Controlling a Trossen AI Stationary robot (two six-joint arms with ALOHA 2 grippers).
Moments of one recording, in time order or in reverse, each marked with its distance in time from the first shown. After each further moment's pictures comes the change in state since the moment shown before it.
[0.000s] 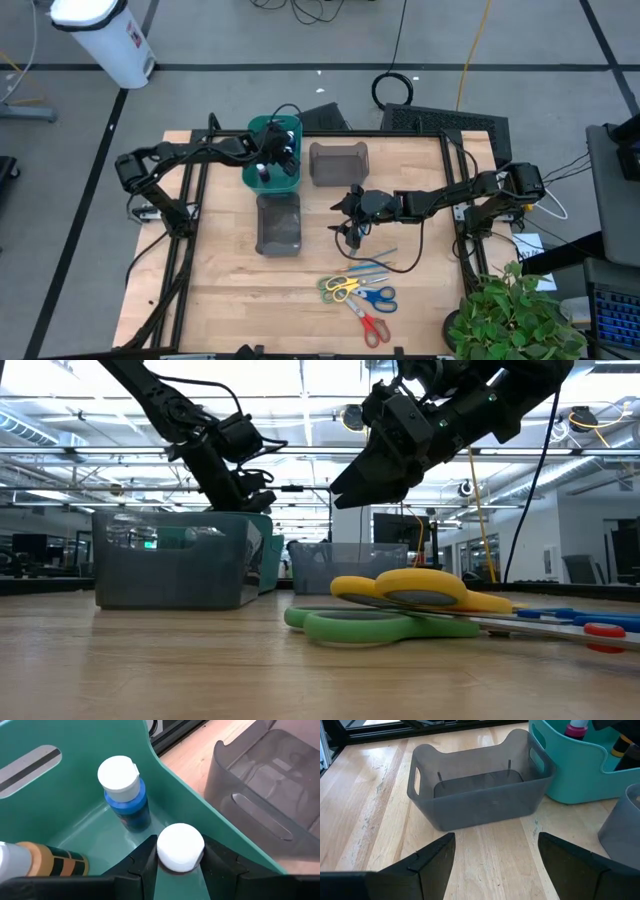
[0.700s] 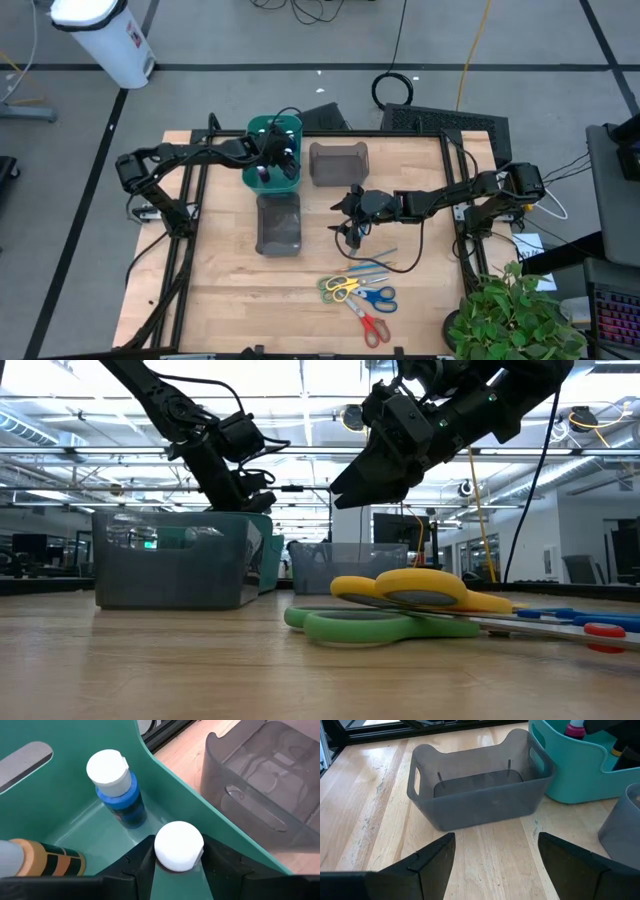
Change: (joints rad) left arm -0.028 0.002 -0.002 -0.010 -0.011 -0.003; right arm 0.000 0.000 0.000 0.000 0.000 0.002
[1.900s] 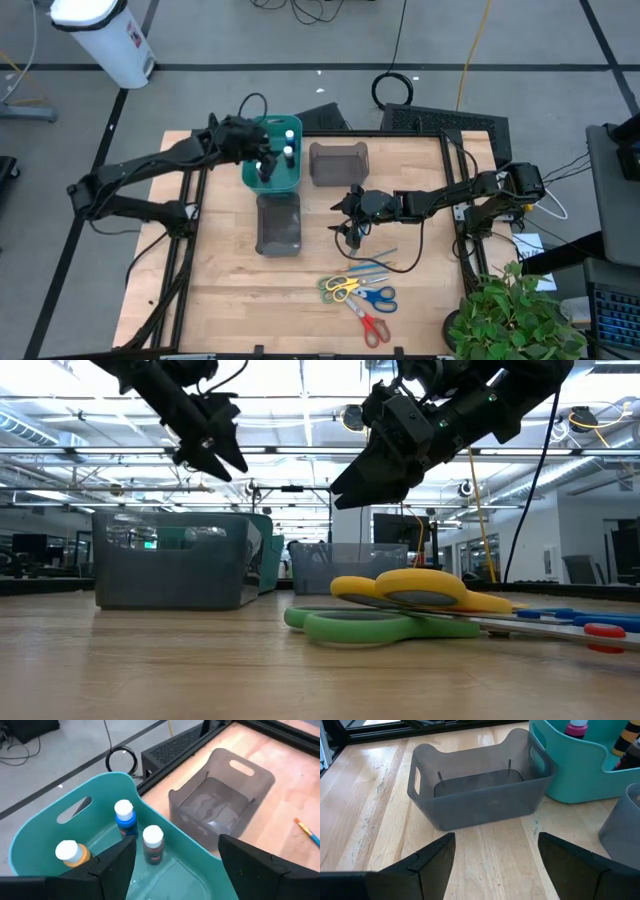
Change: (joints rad) left arm -0.016 -0.451 -0.003 -0.130 0.038 0.052; right arm 0.000 0.000 0.000 -0.001 -0.002 0.000
